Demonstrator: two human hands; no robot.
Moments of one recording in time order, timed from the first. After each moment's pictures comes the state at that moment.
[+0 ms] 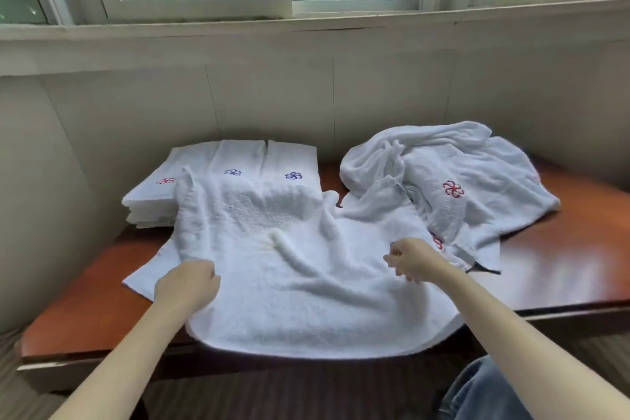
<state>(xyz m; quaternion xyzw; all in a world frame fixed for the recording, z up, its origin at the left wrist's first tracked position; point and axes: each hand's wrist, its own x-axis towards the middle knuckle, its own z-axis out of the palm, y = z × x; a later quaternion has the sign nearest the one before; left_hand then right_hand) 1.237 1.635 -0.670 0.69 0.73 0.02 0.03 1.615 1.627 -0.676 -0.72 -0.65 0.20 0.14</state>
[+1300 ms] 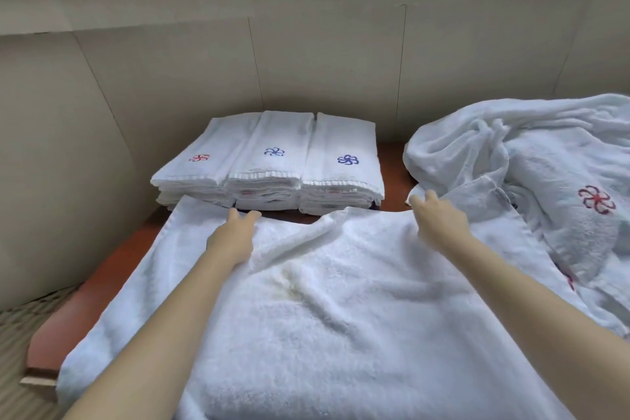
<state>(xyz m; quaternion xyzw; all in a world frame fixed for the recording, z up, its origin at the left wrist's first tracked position) 1.218 1.781 -0.702 0.67 0.74 0.02 0.05 1.560 1.783 -0.696 -0.71 -0.70 -0.09 0.04</state>
